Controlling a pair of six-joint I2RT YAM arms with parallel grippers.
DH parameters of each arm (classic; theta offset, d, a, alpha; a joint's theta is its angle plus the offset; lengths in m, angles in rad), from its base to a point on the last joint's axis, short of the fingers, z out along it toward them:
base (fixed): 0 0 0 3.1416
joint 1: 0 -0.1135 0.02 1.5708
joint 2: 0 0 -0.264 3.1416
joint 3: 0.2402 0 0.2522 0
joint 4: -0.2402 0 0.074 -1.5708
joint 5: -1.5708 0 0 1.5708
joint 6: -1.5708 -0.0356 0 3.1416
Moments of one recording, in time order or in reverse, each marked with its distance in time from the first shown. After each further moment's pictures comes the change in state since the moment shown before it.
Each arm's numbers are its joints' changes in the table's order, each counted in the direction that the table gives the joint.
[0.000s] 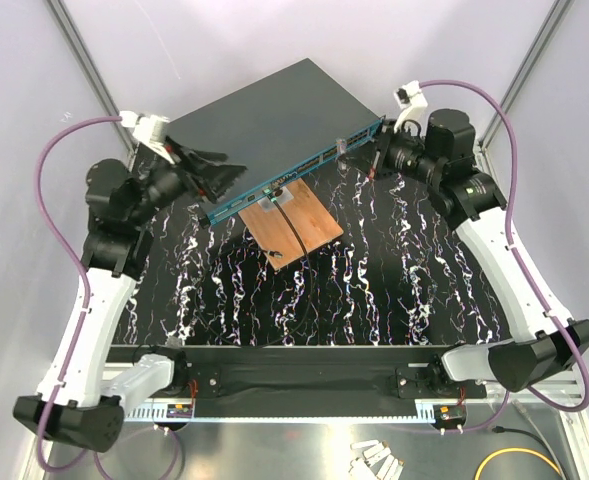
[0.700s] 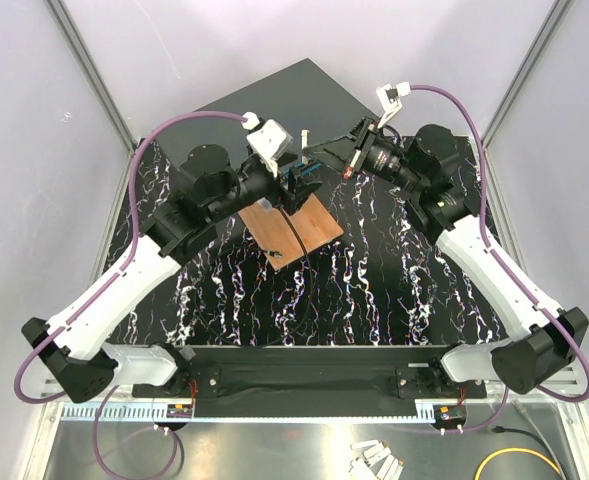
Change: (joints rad) left arm 0.584 0.254 0.241 -0.183 0.440 -0.565; right arm -0.132 -0.005 -0.154 0.573 0.109 -0.417
